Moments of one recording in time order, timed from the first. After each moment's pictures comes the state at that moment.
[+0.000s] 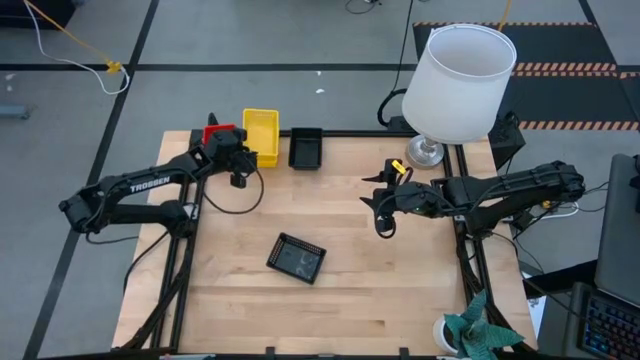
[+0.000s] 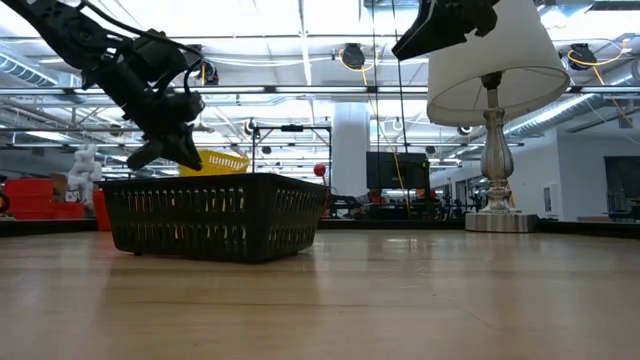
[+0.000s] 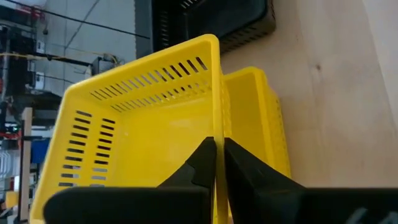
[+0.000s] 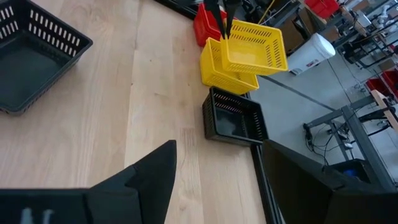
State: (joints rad) left arm 0.71 1.07 0.53 -0.14 -0.07 1.08; right arm 0.14 1.16 0.96 -0.40 0.54 -0.33
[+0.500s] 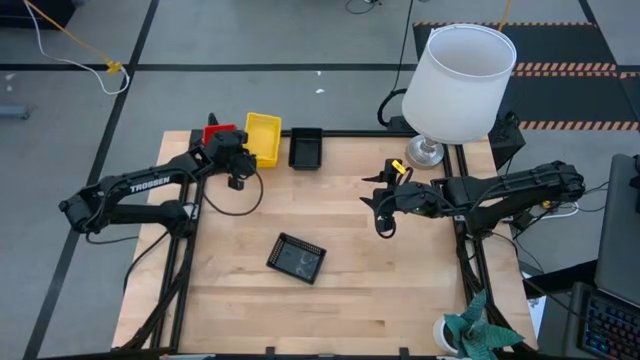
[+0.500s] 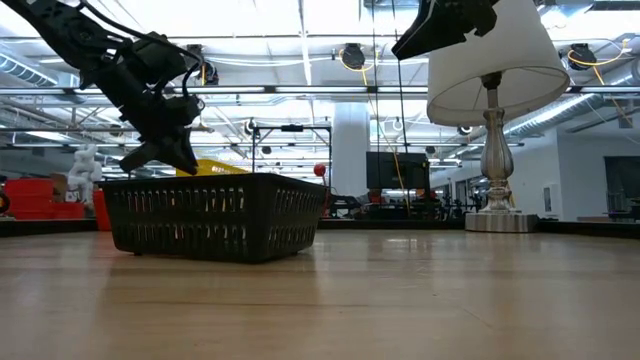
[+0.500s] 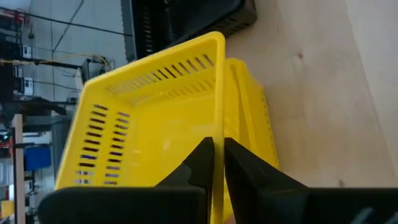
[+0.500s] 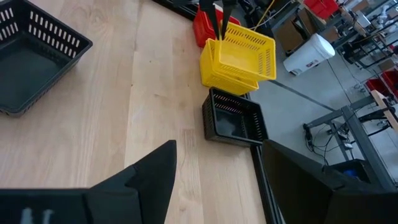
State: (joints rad) left arm 0.71 1.07 0.53 -0.18 -0.06 1.12; right arm 0.14 1.16 0.96 -0.39 0.54 -0.33
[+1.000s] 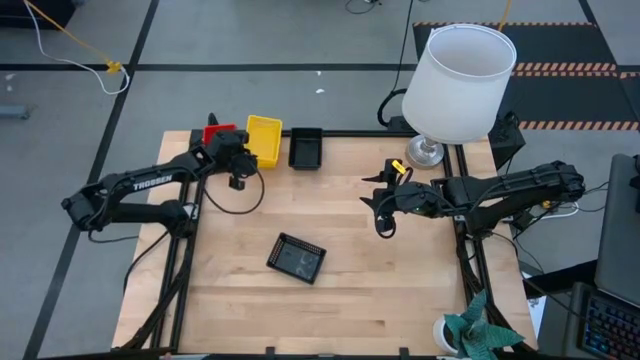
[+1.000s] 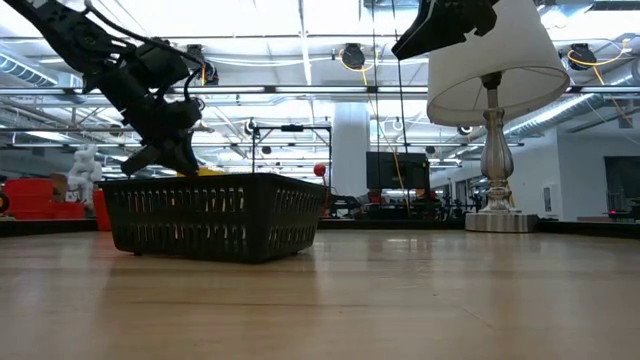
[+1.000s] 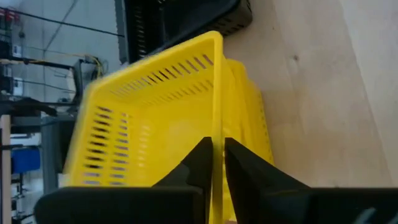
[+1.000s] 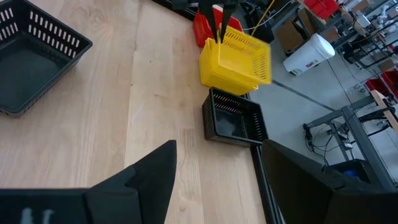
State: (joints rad) left arm 0.73 1.10 0.53 -0.17 -0.03 1.11; right arm 0.14 1.16 0.96 -0.39 0.54 -0.33
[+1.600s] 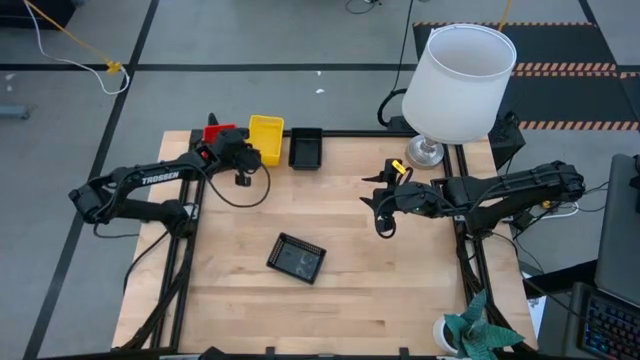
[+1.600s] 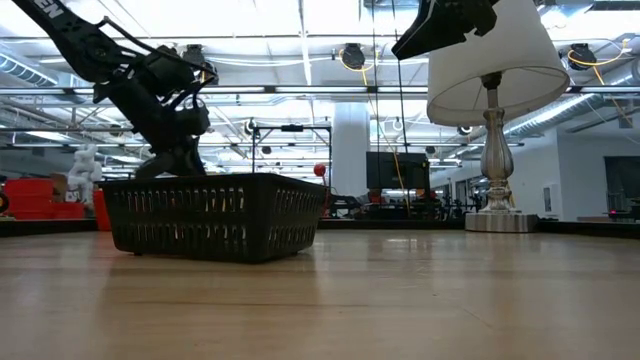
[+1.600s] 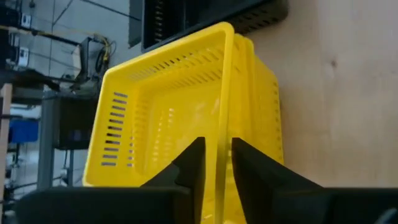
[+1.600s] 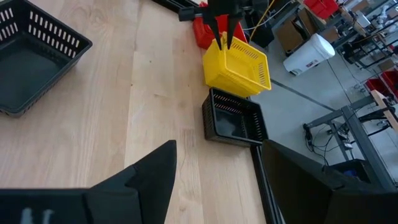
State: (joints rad) left arm 0.74 1.19 0.53 -0.05 -0.08 1.01; right arm 0.14 1.16 0.96 -0.39 0.54 -0.33
